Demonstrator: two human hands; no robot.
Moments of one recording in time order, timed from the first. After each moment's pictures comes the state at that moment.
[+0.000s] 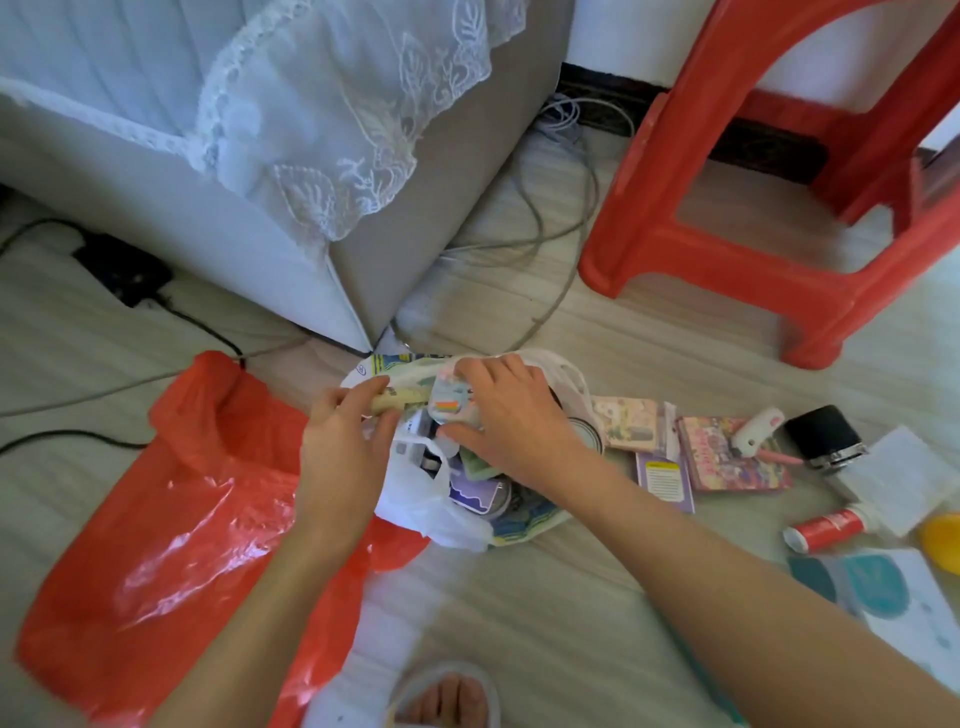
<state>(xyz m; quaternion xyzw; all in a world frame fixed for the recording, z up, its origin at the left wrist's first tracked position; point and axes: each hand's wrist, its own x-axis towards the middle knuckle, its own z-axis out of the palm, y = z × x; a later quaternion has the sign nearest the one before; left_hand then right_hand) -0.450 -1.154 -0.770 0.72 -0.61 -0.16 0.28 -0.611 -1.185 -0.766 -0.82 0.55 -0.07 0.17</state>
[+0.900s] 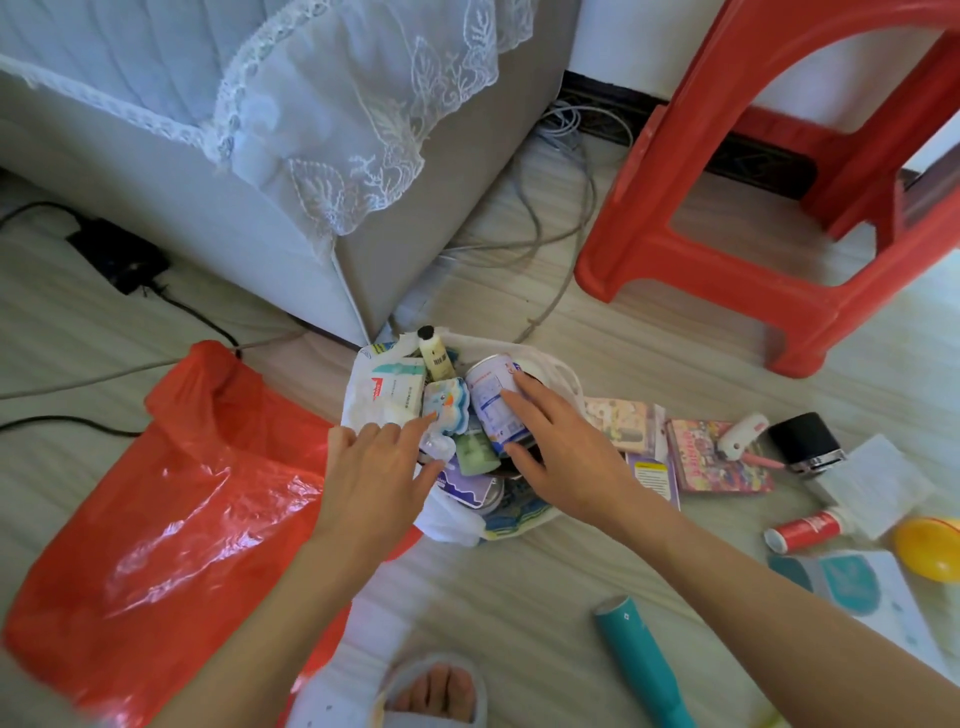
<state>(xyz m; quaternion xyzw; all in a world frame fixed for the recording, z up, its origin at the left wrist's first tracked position) -0.455 -1.130 -0.785 0.62 -0.79 0.00 0.06 -0.660 -1.147 -0.780 -0.80 0.55 -0.09 0.20</state>
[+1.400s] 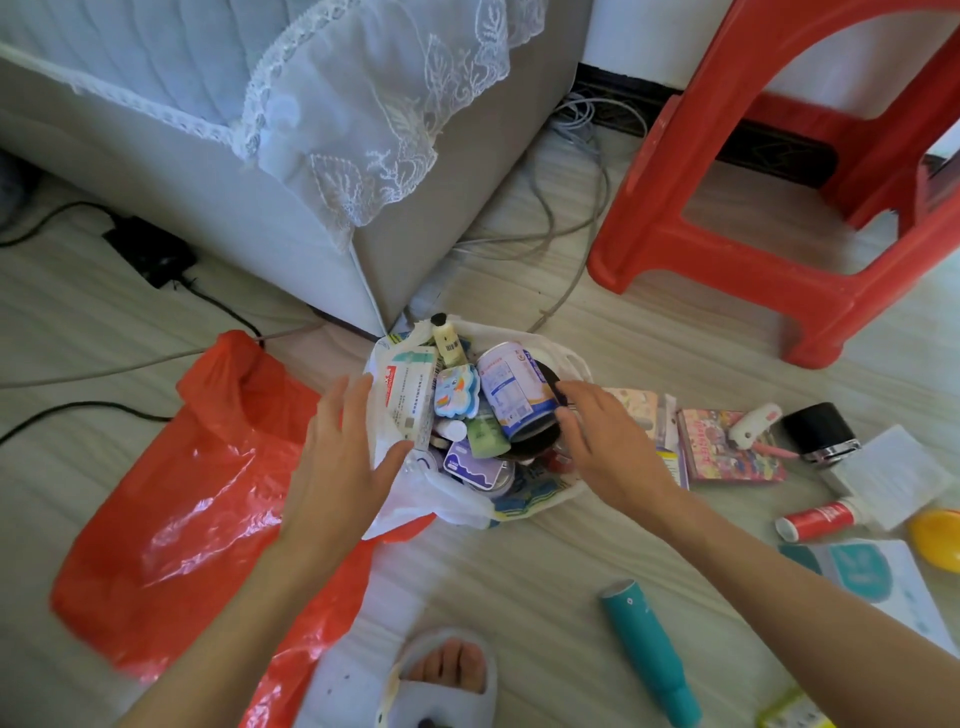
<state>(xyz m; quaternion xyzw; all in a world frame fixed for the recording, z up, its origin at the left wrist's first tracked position) -0.428 -1.112 -0.767 0.70 -0.67 -0.18 0.18 -0.680 -1.138 -0.788 -0.72 0.62 -0.15 0.26</state>
